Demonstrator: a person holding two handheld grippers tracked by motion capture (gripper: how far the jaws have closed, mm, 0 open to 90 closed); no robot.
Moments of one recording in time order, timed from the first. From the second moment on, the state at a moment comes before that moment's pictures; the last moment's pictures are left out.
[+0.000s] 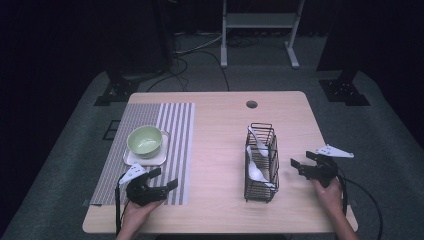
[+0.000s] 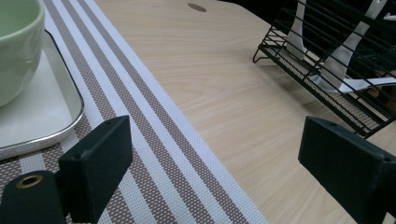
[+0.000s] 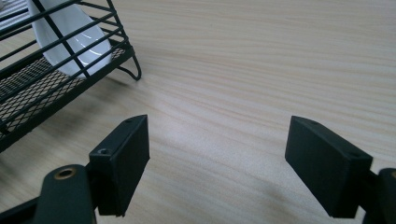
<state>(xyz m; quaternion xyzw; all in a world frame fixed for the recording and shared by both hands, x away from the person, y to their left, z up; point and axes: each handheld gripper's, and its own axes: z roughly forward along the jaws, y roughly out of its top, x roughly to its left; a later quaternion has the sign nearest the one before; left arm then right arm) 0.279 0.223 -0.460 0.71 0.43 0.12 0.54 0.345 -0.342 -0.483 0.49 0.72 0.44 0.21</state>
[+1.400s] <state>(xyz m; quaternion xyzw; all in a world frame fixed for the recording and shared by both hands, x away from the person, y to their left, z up) 0.274 0.168 -0.432 0.74 0.38 0.08 0.55 0.345 -0.341 -0.482 0.48 0.72 0.44 0.21</state>
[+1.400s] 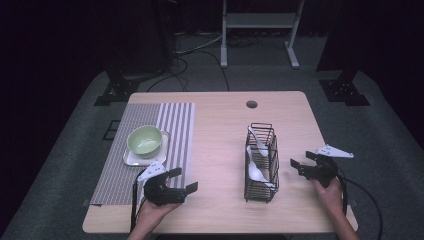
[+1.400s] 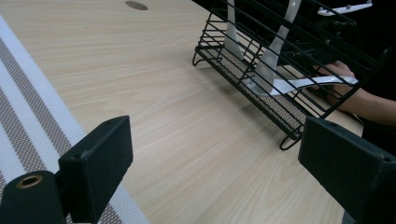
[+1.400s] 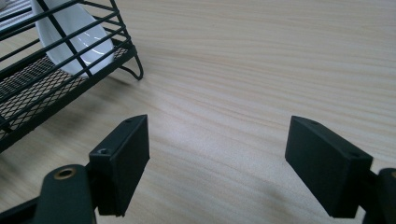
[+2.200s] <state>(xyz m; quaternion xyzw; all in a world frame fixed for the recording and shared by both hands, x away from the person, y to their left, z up) 0.277 0.137 -0.424 0.75 0.34 0.07 0.55 0.345 -0.341 -0.482 0.48 0.72 0.44 0.21</state>
